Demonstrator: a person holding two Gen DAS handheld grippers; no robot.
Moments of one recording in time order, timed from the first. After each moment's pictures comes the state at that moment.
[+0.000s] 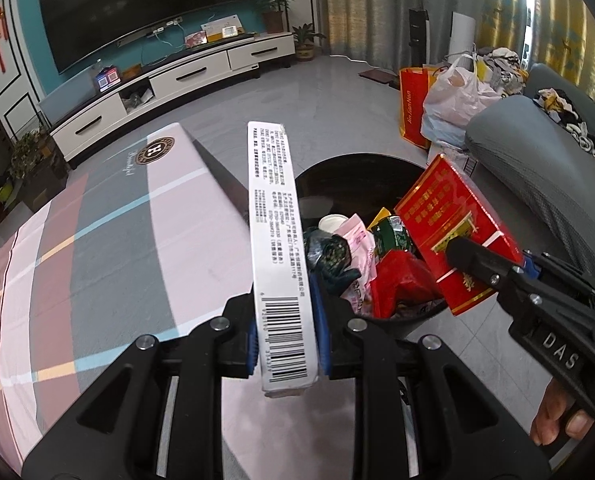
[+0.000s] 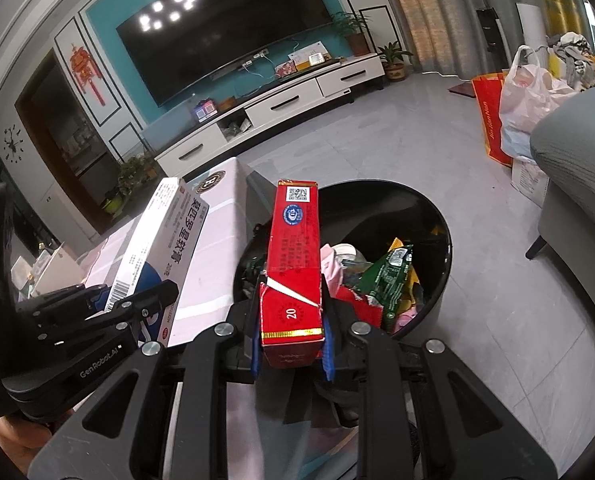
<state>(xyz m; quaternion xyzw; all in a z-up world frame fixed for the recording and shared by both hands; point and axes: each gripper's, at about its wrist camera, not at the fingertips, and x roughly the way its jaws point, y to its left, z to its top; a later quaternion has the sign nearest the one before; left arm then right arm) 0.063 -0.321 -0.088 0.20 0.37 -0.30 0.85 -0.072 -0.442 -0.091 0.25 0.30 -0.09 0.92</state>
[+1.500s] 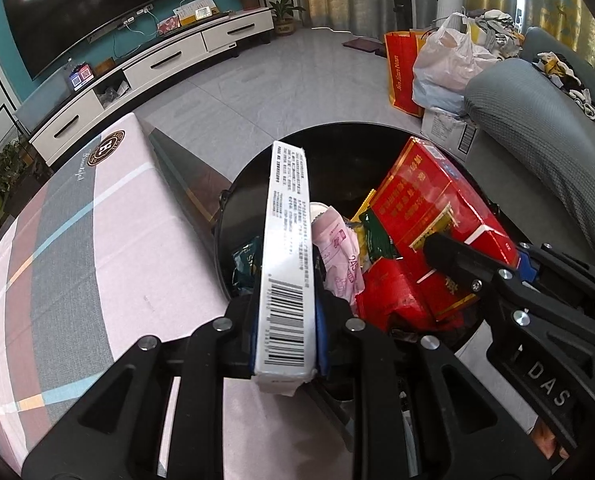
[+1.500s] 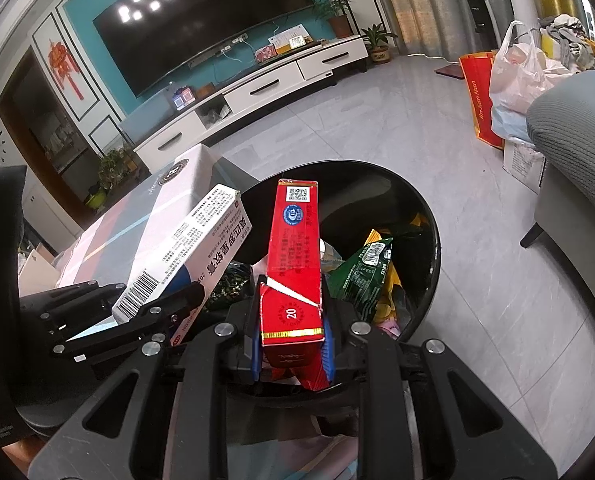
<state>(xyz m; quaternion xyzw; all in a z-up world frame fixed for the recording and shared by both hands) 0.084 -0.383 -0.133 0.25 0.40 -0.31 0.83 -0.042 -0.468 -0.124 0.26 0.32 -0.11 0.90</state>
